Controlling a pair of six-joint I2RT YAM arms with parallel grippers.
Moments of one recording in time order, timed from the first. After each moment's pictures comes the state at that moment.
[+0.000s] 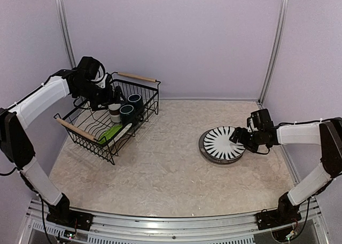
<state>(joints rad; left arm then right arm) -0.31 1.62 1.58 -0.83 0.22 -0.35 0.27 1.48 0.72 -0.09 -0.12 0.63</state>
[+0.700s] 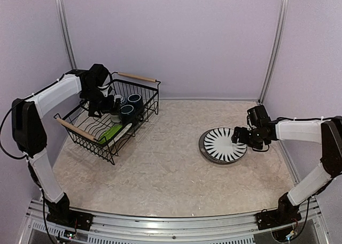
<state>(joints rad) -0.30 1.81 1.69 -1.02 0.03 -0.28 0.31 1.49 0.81 -0.26 0.09 0.51</state>
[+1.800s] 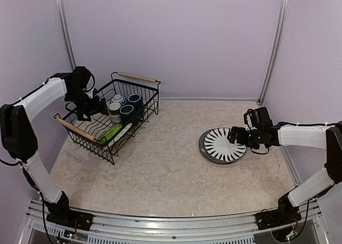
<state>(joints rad) -0.14 1.70 1.59 -1.02 0.16 -0.35 0.35 1.41 0.74 -0.13 0.01 0.49</state>
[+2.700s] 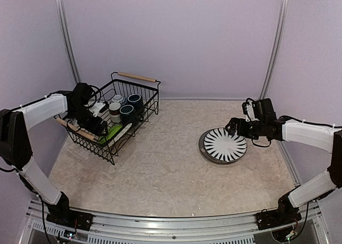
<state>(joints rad) -0.17 1.59 1.25 -0.81 0.12 0.28 0.35 1.36 0.82 -0.16 -0.07 0.41</state>
